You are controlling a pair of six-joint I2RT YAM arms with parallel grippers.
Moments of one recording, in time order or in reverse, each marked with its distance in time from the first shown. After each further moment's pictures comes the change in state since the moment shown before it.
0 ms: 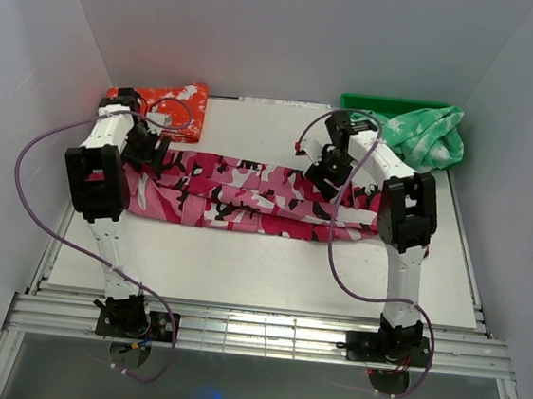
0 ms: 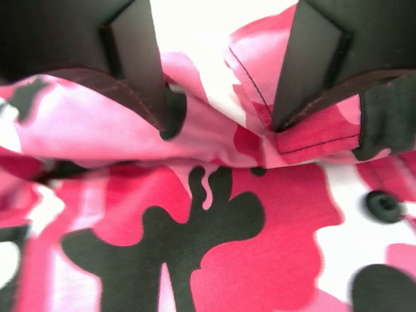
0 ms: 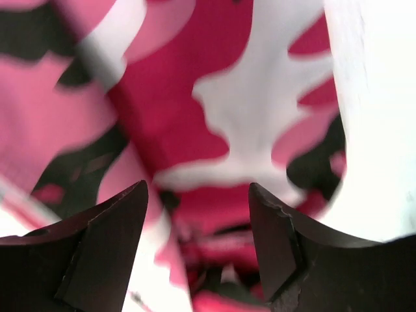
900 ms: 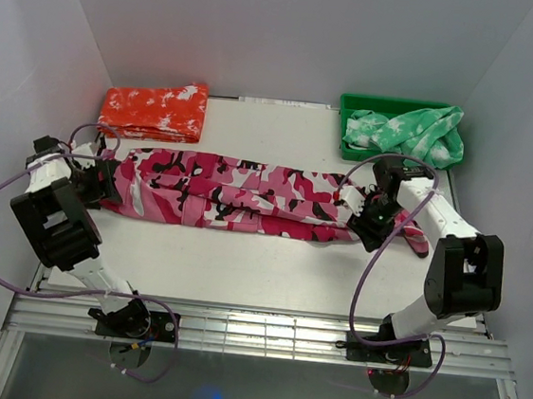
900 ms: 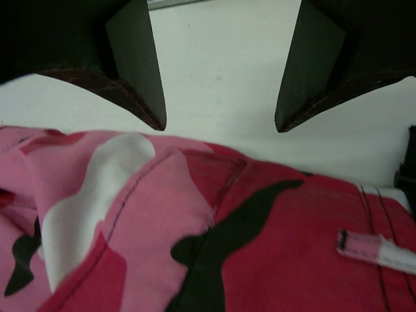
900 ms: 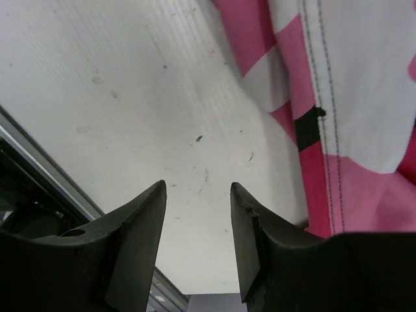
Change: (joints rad) left arm 0.457 -0.445 -0.590 0.209 0.262 -0.153; right arm -0.162 -0.648 -0.702 -0.126 -0.043 -0.221
